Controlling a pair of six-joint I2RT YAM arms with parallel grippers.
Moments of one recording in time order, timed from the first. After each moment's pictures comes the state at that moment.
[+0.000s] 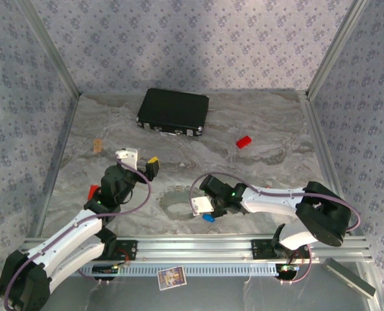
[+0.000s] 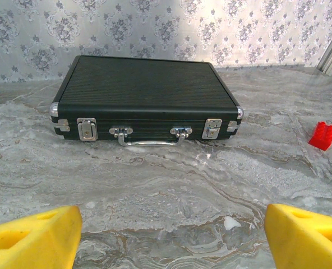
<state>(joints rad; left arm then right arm) -0.55 0.76 0.31 0.23 -0.16 -0.19 1.02 1.42 0.64 -0.32 0.04 -0.82</state>
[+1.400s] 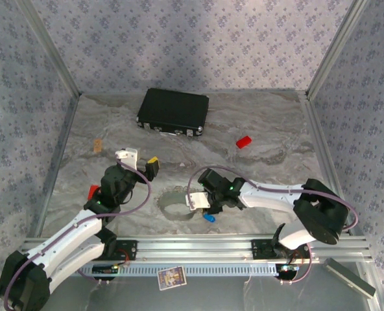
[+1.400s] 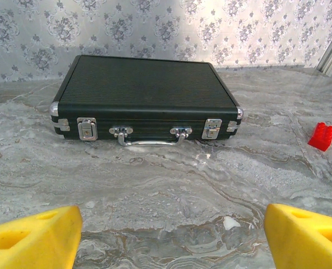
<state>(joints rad) -0.55 0.76 0.31 0.23 -0.16 -0.20 0.98 1.45 0.71 -0.33 -0.11 -0.80</state>
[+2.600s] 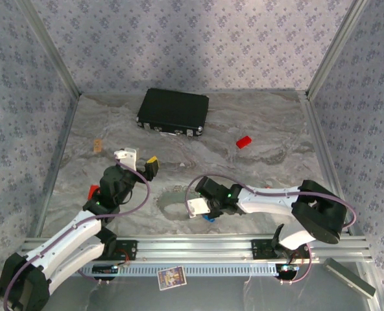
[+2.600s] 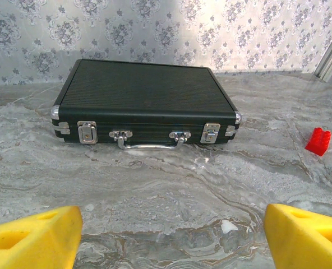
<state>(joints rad) -0.55 0.74 0.31 0.23 -0.16 -0.20 1.06 1.46 0.67 -0.29 0.07 -0.83</state>
